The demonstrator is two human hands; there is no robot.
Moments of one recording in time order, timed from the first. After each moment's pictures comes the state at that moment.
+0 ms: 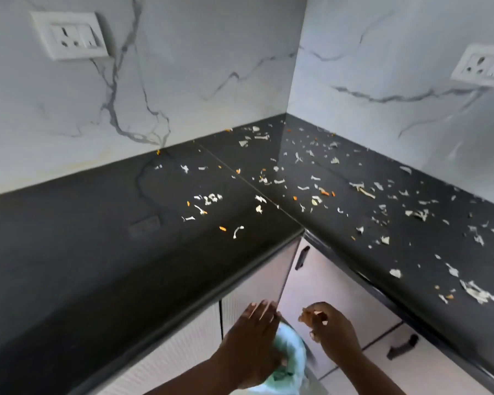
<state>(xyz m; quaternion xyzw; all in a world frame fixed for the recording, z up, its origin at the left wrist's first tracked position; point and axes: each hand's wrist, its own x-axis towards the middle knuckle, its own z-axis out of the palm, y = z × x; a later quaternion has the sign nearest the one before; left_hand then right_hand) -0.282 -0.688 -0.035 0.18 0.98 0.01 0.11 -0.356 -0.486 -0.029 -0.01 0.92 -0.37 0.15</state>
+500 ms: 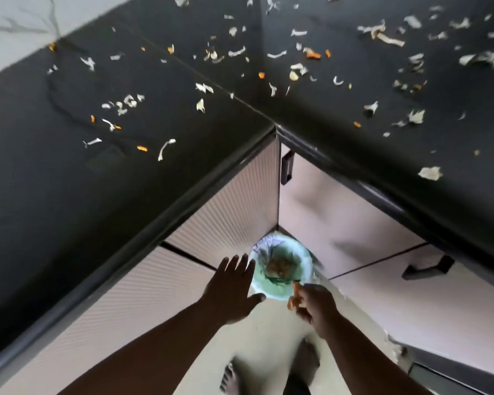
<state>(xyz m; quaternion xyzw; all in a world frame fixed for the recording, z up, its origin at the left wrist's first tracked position) -0.326 -0.659 -0.172 0.11 0.94 -0.06 0.30 -0.343 -0.462 -0.217 0.37 0.62 -0.60 0.35</state>
